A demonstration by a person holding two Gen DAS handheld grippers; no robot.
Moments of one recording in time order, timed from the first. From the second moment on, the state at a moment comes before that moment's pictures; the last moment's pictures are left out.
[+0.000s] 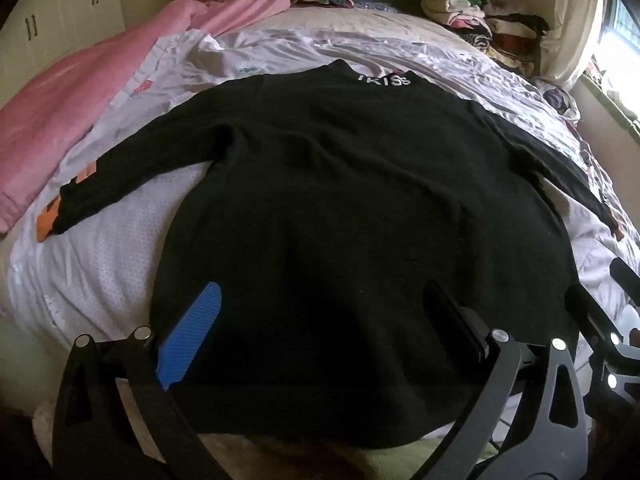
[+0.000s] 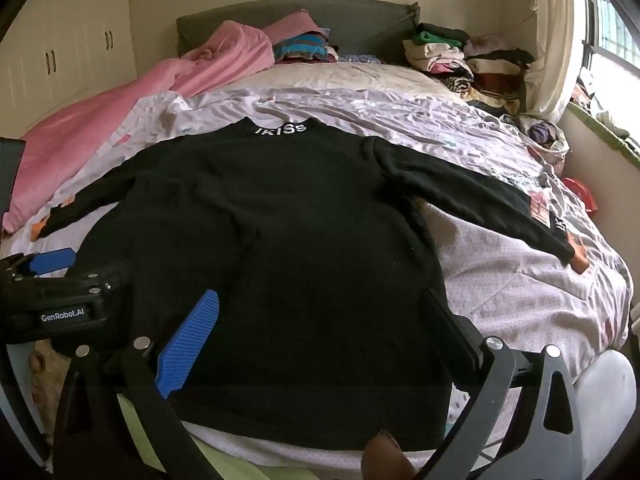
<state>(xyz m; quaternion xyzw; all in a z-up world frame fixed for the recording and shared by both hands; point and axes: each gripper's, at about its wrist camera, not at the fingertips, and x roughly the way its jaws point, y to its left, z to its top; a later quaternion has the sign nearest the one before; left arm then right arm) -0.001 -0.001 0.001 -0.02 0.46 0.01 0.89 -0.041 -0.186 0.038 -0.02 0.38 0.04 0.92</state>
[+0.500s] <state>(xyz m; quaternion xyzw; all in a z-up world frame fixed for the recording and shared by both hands) -0.006 -0.007 0.006 -0.02 0.46 0.01 0.89 -0.041 -0.183 0.040 -0.02 0.38 0.04 0.92</state>
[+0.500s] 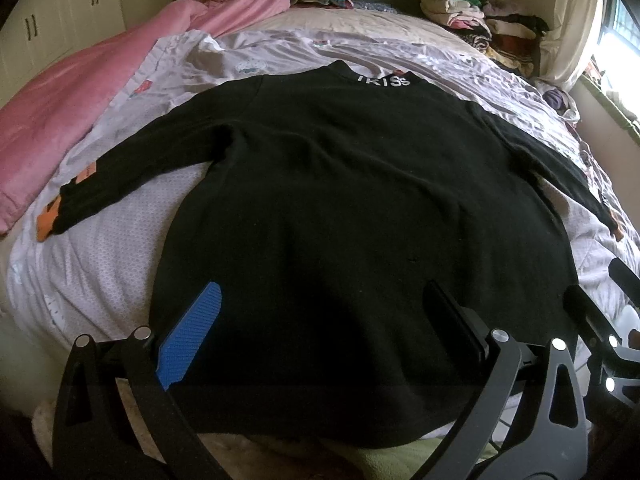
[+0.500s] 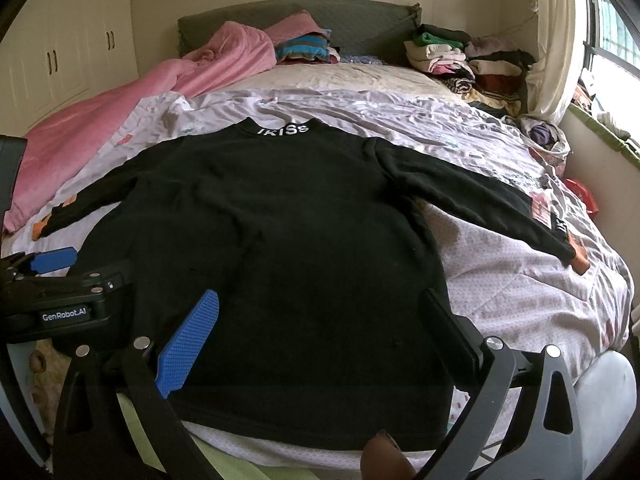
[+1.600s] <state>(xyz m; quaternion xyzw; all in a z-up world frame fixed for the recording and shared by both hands) -0.008 -0.009 0.011 -0.02 0.46 0.01 0.89 -0.041 -0.182 0.040 -0.02 0.38 0.05 0.92</state>
